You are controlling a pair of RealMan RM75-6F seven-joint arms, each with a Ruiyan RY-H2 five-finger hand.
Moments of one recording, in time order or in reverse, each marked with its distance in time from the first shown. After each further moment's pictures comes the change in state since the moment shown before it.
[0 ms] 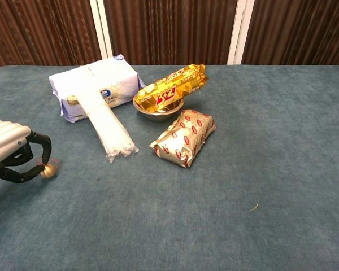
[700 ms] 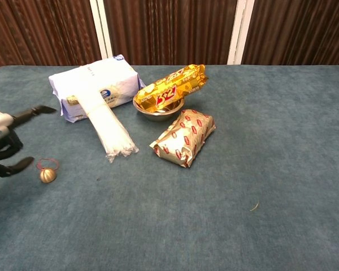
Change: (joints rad) left arm 0.047 0.112 0.020 -0.173 0.039 0.108 -0.022; right arm -0.018 0.000 0.015 0.000 0.013 0.042 0.005
